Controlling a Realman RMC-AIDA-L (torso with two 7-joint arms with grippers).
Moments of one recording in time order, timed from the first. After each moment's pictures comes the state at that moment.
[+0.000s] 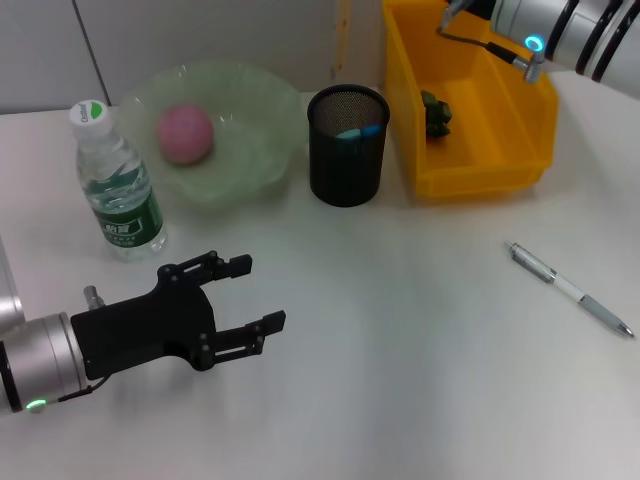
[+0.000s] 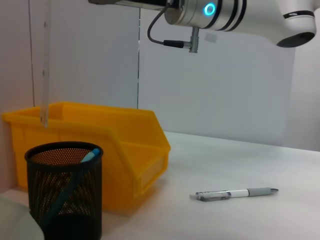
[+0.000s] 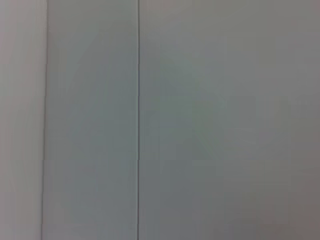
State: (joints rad) left arm -0.50 -2.07 0.93 0.34 1.68 1.43 -0.87; right arm 0.76 2.08 -0.95 -0.60 -1.29 -1.00 1.13
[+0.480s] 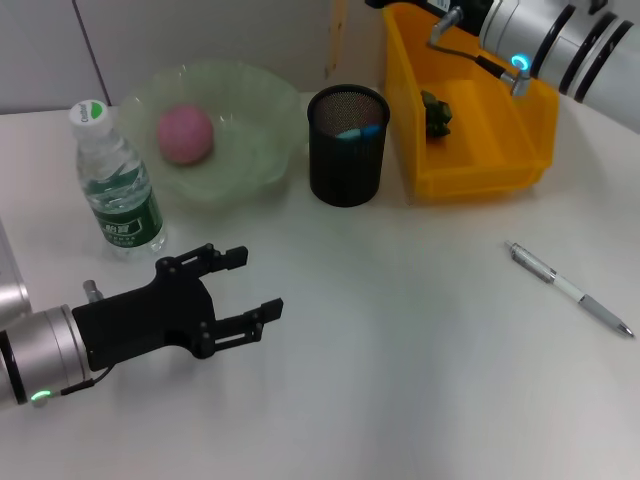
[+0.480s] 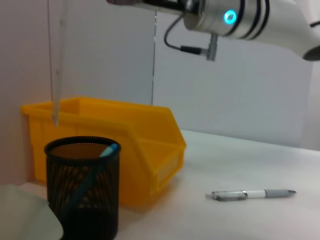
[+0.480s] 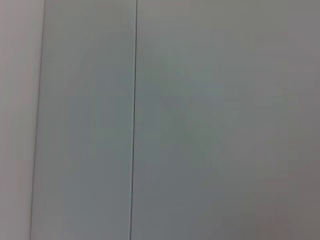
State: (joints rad) left arm -0.51 -2.08 0.93 0.32 1.66 1.39 -0.88; right arm 0.78 2.09 -0.98 -0.49 -1.15 -1.00 0.96
